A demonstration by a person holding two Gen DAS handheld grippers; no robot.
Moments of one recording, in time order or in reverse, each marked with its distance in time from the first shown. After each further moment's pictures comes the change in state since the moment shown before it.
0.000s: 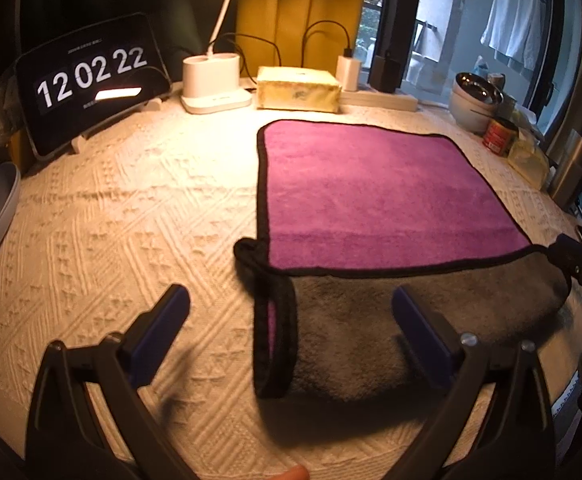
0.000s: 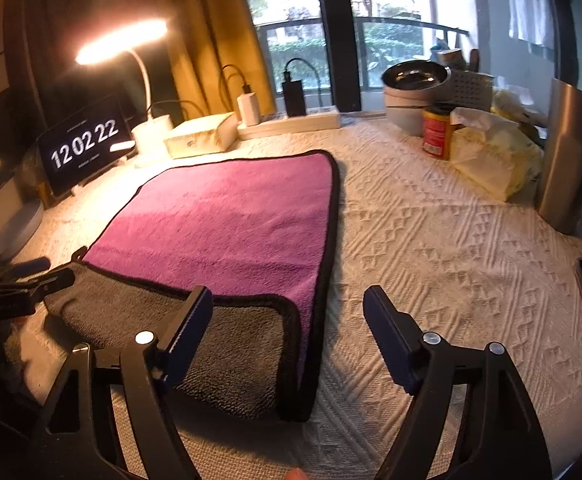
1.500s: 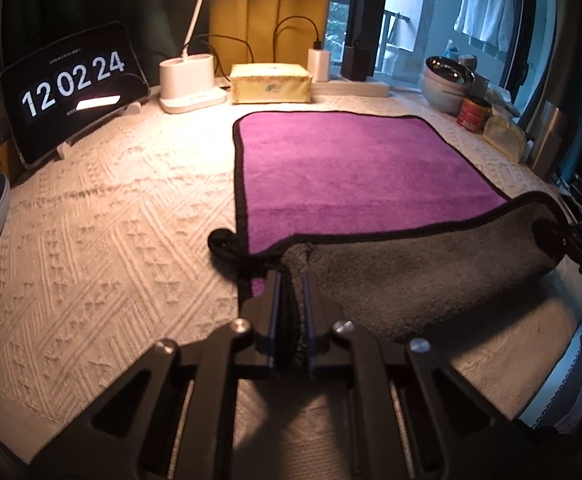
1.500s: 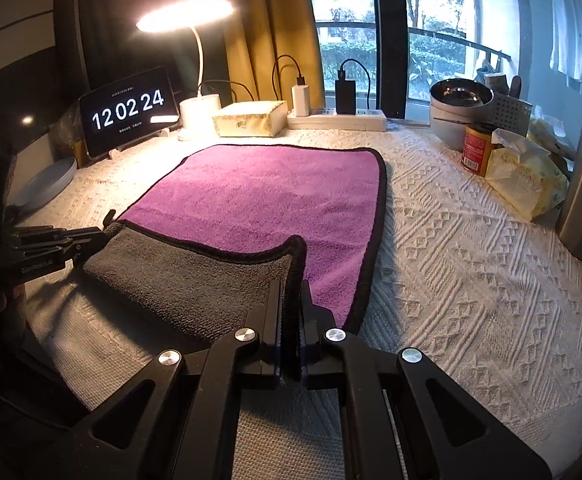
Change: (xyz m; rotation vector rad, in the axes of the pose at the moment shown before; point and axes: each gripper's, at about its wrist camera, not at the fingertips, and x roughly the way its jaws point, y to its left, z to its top) left arm -0.011 -0.006 -0.016 0.065 -0.010 -0.057; right arm -0.009 0.030 -0.020 -0.142 -0.008 0.066
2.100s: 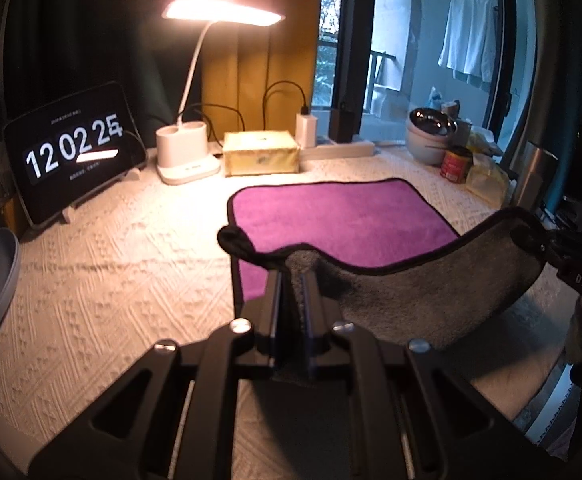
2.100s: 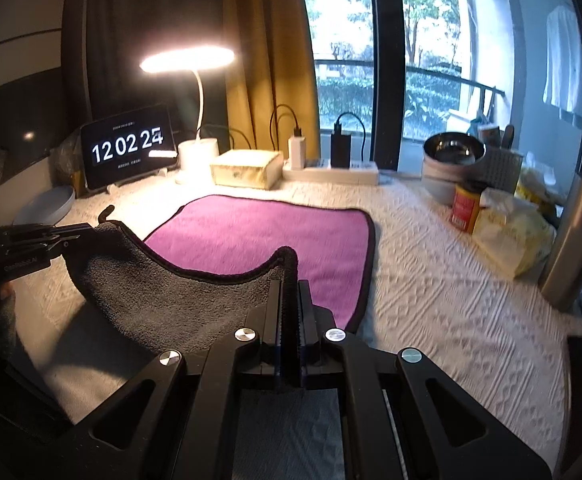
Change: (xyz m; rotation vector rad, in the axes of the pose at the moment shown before) left arm -0.033 -0.004 0.042 0.033 -0.168 -0.021; right arm -0.015 0.003 0.034 -0.040 -0.134 -0.039
